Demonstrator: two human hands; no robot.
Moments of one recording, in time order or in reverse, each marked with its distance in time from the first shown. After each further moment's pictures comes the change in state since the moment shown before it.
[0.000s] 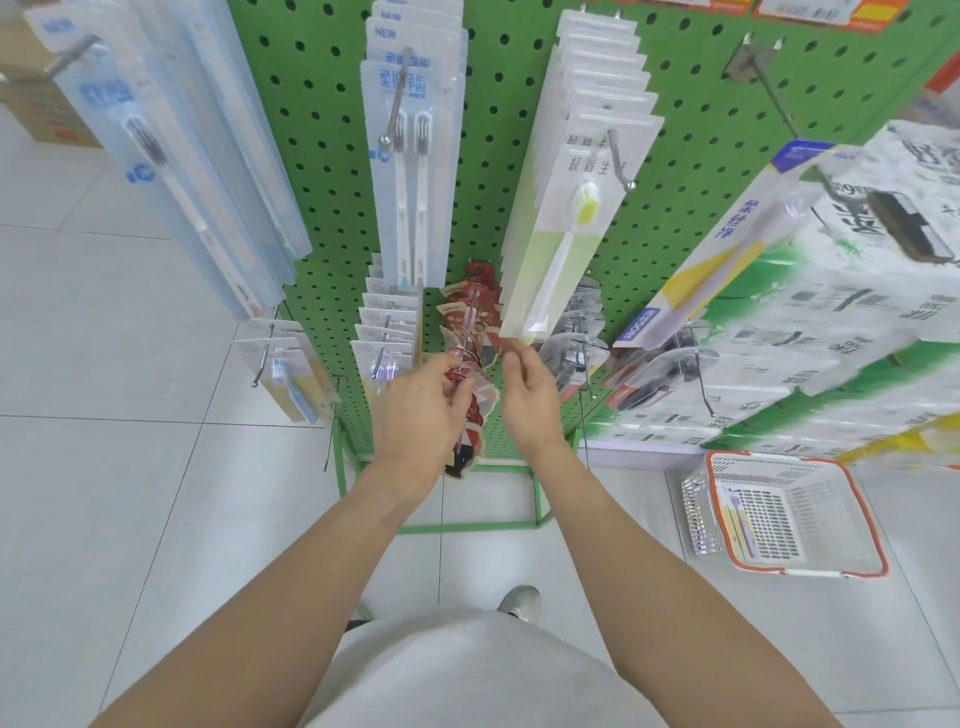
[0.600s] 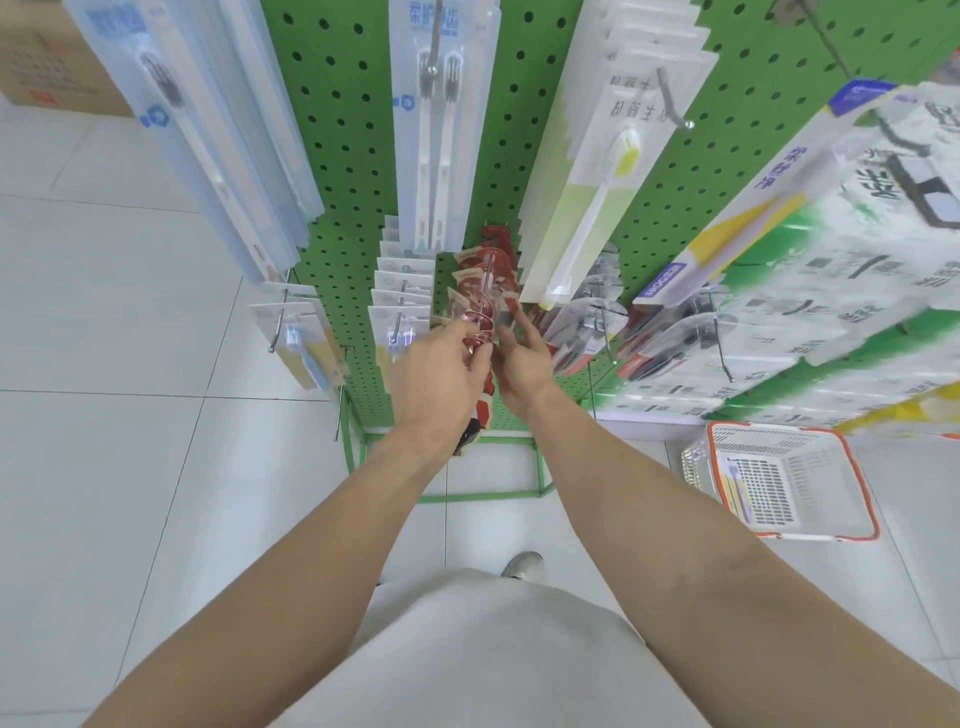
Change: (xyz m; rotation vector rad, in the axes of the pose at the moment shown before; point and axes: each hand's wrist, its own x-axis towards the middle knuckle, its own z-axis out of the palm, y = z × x) left_hand 0.002 -0.007 0.004 0.006 0.018 -0.010; right_hand 0.039 0.038 0.037 0.715 0.053 0.456
